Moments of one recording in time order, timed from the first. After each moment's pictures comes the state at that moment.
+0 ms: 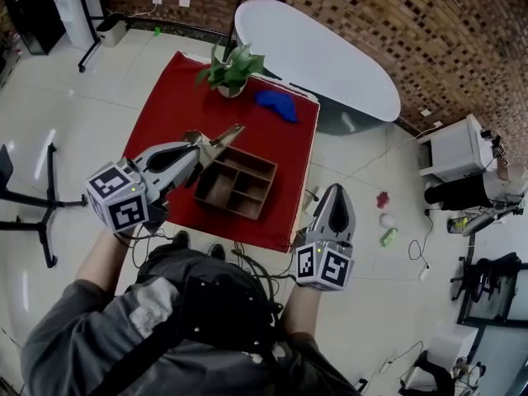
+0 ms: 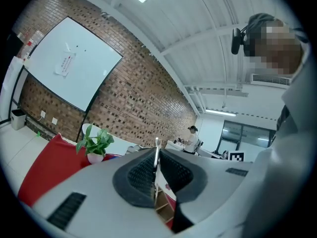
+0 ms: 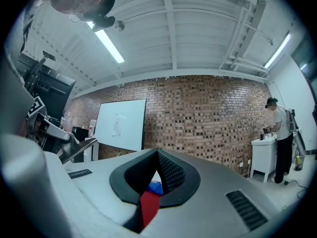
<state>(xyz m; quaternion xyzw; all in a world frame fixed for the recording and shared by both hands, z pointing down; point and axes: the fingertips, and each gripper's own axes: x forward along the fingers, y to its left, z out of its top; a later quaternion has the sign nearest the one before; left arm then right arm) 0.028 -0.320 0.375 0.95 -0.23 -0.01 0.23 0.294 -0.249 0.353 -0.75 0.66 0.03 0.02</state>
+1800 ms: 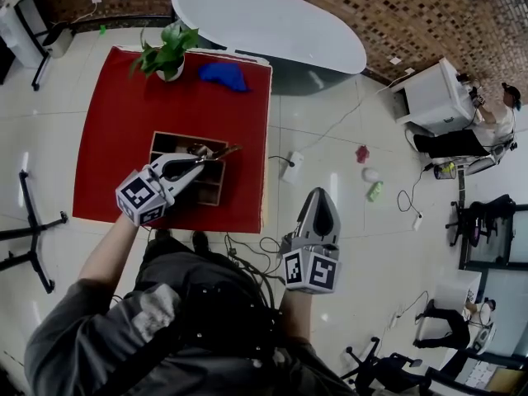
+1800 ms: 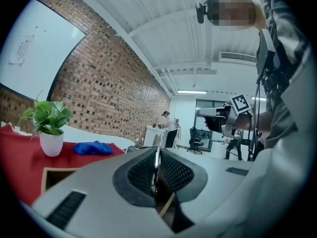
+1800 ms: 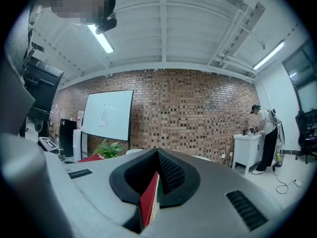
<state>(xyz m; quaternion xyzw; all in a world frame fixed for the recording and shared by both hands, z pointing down) 0.201 -0.301 0.538 0.99 -0.08 0.05 0.10 0.399 -0.188 0.403 -0.80 0.60 -0.01 -0.02</state>
